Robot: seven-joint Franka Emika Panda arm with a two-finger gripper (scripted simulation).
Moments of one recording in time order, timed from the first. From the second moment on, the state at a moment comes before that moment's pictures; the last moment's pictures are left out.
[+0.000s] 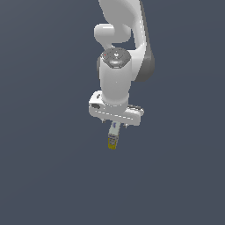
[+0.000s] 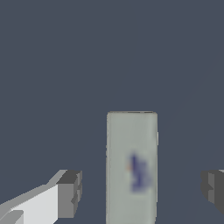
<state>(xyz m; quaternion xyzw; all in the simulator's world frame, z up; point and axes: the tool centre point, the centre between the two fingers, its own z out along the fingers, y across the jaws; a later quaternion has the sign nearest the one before) 0.032 0.009 0.192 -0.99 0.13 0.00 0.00</state>
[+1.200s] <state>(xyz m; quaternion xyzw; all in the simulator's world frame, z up) 0.032 0.009 0.152 -0.99 0.13 0.00 0.00</state>
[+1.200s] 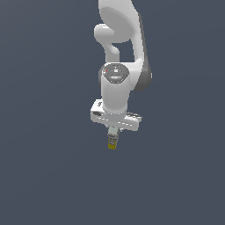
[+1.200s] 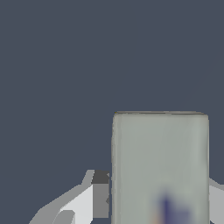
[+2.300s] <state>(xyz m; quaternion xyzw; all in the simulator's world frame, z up) -0.008 0.063 0.280 -0.99 0.13 0.00 0.00</state>
